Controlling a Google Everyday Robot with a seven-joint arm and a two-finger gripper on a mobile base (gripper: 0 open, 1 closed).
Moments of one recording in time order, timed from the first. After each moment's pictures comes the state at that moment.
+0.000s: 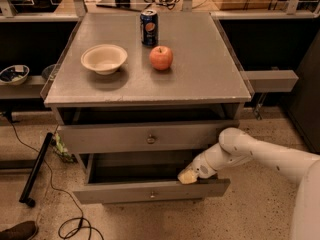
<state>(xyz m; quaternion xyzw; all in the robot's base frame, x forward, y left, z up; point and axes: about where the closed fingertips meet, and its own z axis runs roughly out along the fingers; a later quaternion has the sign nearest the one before) 0.537 -0.096 0.461 -0.44 0.83 0.32 0.14</state>
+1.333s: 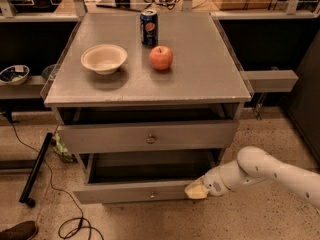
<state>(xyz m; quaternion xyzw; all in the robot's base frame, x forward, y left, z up) 0.483 -0.119 0.469 -0.39 0.83 0.36 0.18</state>
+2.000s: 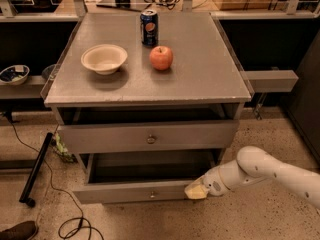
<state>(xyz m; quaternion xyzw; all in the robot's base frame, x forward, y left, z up) 0.483 -0.119 0.469 -0.39 0.83 0.36 0.18</state>
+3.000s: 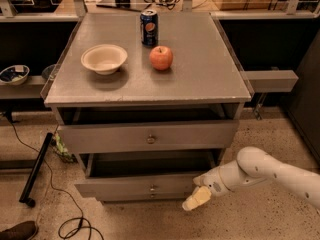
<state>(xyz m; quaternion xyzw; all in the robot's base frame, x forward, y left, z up) 0.483 -0.119 0.469 -0.39 0.83 0.36 0.18</state>
